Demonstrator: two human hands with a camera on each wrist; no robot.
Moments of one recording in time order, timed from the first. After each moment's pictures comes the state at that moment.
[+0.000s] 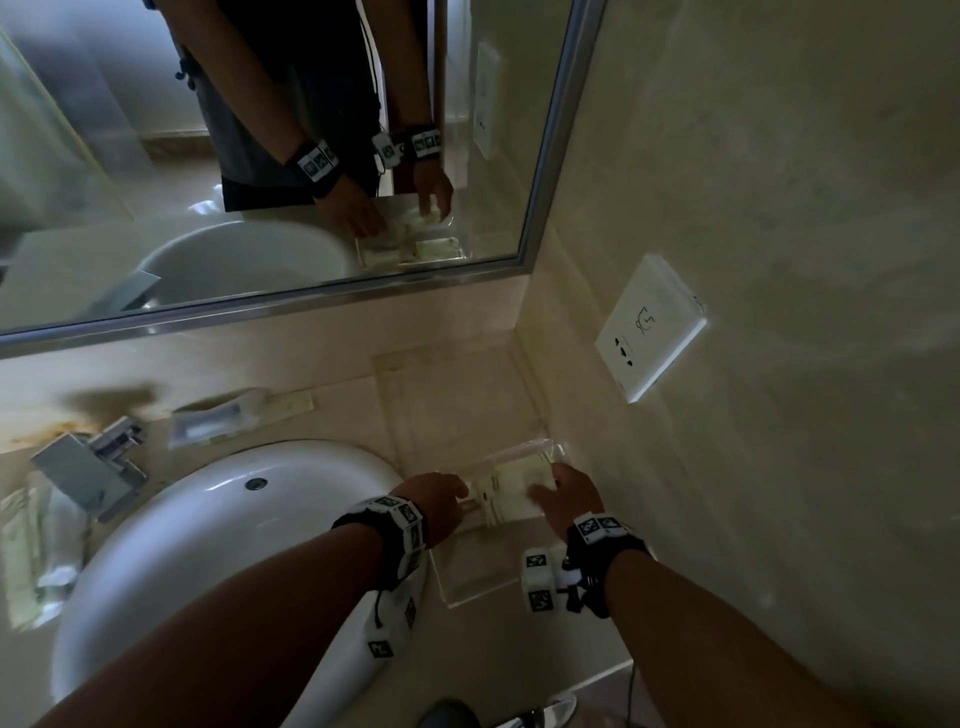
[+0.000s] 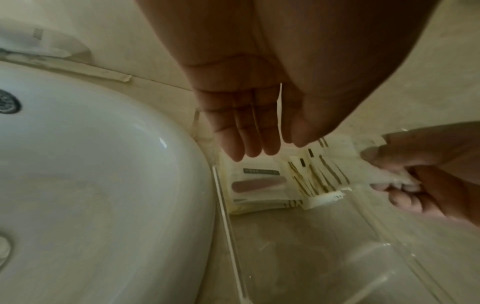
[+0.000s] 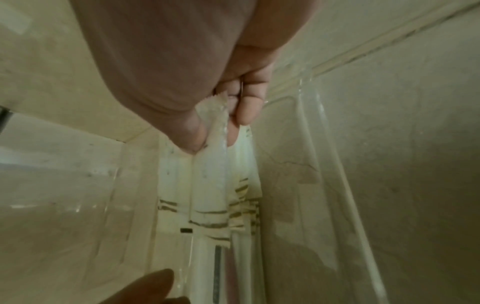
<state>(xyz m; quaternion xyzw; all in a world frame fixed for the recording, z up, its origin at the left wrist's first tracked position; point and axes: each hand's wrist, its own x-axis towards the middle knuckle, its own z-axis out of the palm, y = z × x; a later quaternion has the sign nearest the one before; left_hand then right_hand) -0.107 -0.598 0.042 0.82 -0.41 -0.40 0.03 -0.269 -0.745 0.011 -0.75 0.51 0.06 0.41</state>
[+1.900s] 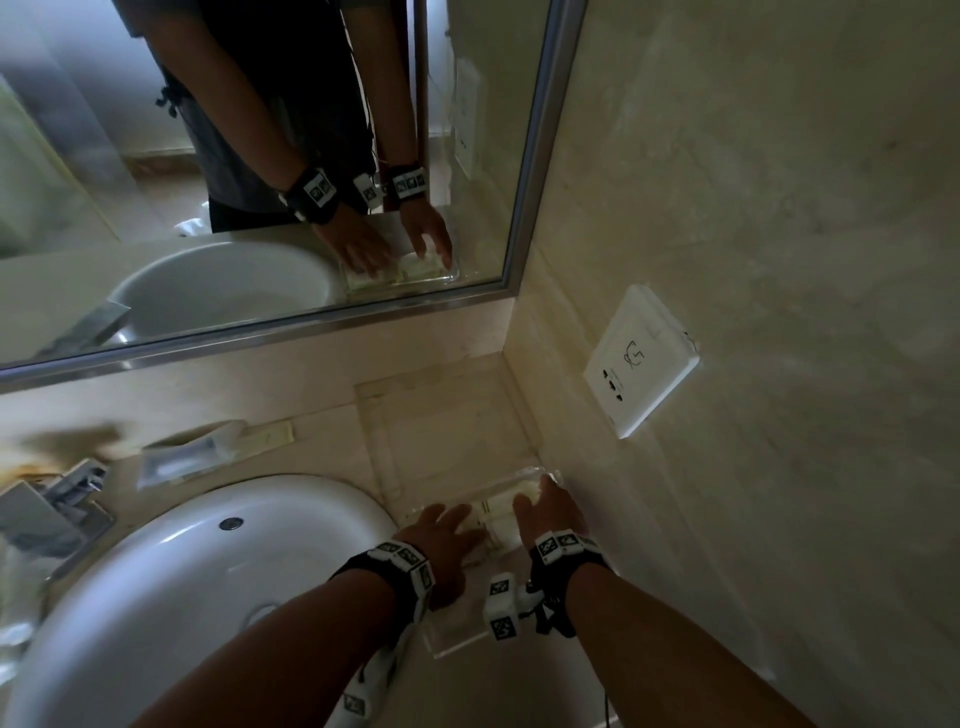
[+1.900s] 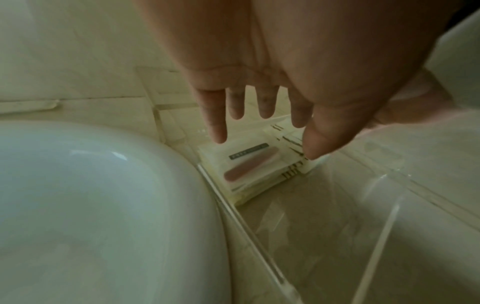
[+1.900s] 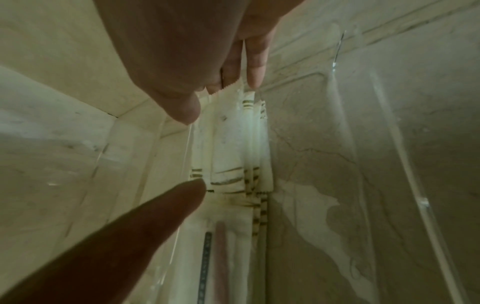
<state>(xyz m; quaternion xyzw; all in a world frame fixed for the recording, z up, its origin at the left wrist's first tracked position) -0.120 -0.613 0.028 0.73 -0.57 -0.36 -0.13 -0.241 -0.759 -0.011 -0.77 0.55 0.07 0.31</state>
